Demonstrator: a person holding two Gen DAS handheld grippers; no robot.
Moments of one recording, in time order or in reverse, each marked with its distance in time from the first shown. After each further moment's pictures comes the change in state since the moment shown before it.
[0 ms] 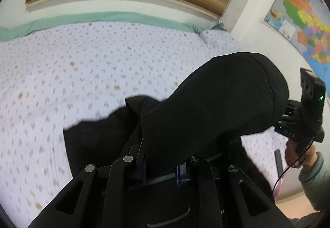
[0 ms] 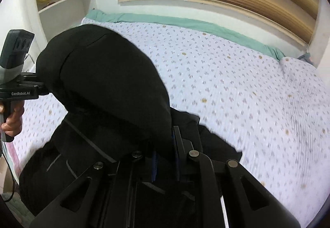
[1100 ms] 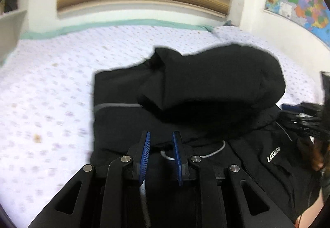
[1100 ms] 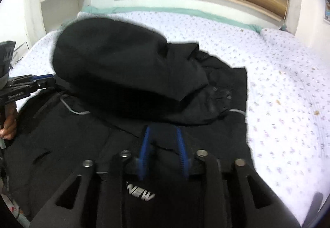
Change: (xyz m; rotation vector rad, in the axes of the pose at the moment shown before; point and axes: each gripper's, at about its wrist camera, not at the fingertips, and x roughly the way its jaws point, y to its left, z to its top) left arm -0.022 -0.004 -0.189 0.082 -0.201 0.222; right arm 0.013 0.063 -0.200 0.075 -0.097 -0.100
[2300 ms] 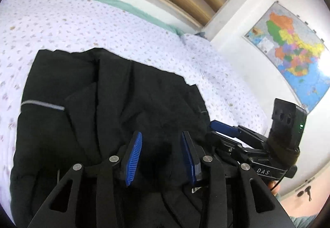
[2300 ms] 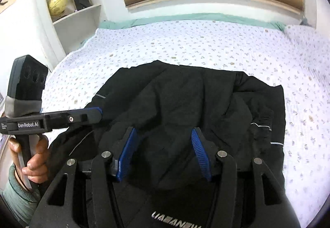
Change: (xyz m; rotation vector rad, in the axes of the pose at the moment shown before) left arm 0.035 -0.007 0.030 -0.276 0.116 -0.421; right arm 0.031 0.035 0.089 0.082 -0.008 0.213
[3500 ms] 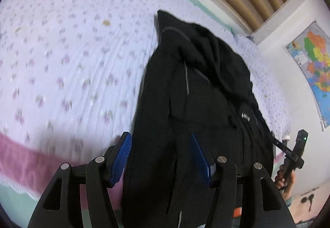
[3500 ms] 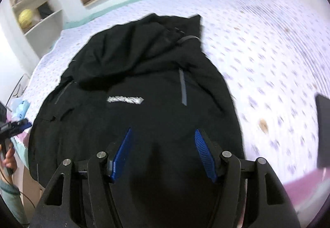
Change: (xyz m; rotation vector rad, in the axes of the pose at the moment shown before) left arm -0.177 0.081 -0.167 -0.238 0.051 0.268; right arm -0.134 -0.063 -0.176 0.272 0.100 -0.183
